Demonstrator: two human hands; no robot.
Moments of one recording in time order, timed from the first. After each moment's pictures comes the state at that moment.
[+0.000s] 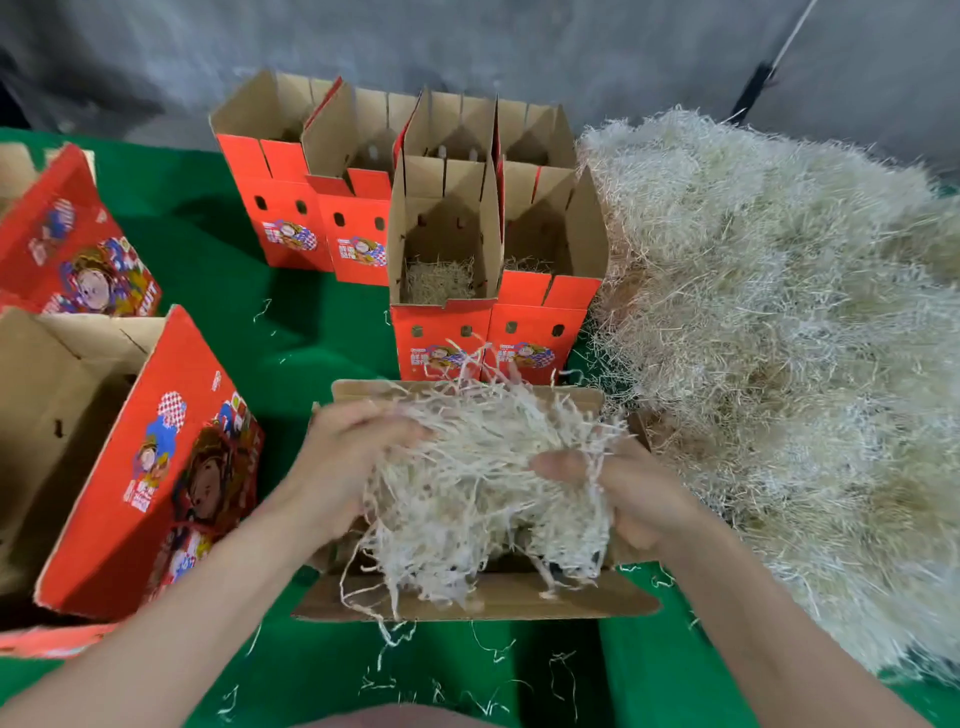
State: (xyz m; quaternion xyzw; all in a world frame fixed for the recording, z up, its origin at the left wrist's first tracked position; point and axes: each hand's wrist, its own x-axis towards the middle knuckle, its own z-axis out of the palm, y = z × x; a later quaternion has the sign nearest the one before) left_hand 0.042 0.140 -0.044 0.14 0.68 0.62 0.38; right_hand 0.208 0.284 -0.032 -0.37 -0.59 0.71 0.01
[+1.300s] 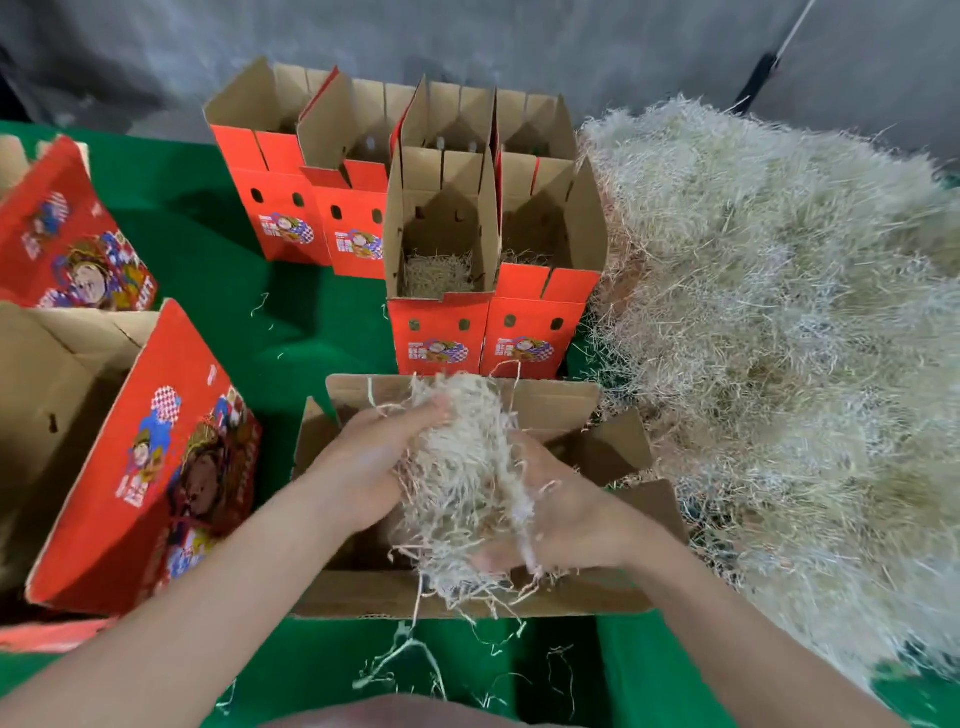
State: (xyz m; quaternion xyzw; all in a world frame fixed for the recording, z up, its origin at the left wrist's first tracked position) left_hand 0.047 0.162 -0.045 0.02 0.55 0.61 0.56; right_hand 0.201 0.273 -0.067 -0.15 -0.84 0.51 -0.07
